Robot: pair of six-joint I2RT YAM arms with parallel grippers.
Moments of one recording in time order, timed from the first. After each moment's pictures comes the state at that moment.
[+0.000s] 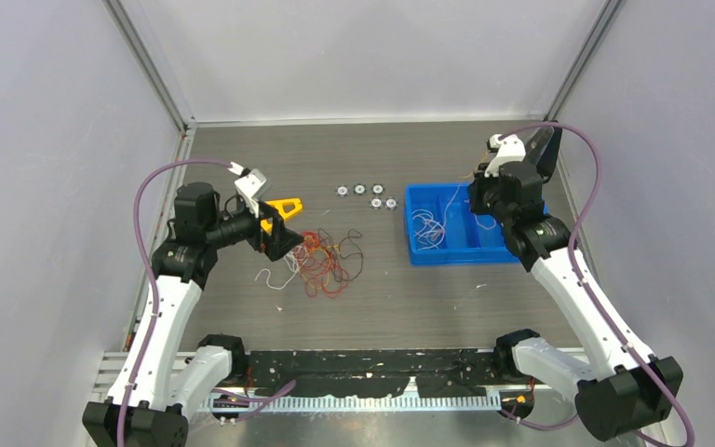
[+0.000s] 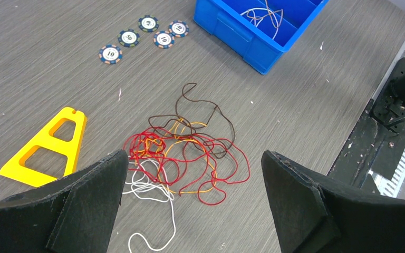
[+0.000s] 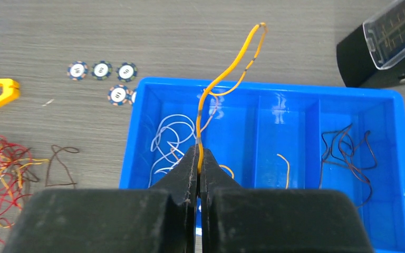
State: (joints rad) left arm -0.11 0.88 0.90 -0.52 0.76 0.19; right arm 0.27 0.99 0.95 -0.36 0.09 0.16
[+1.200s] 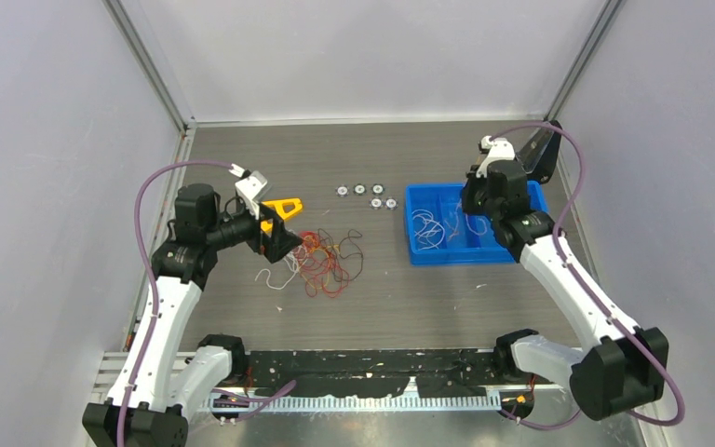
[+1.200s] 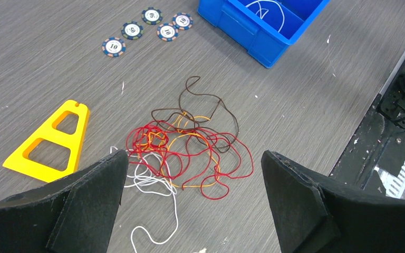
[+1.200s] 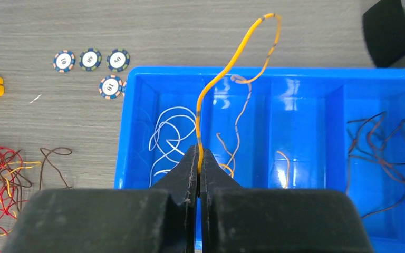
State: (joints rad) left arm -0.11 0.88 0.90 -0.55 0.74 0.21; right arm 0.27 1.09 0.92 -0.30 0.11 0.20
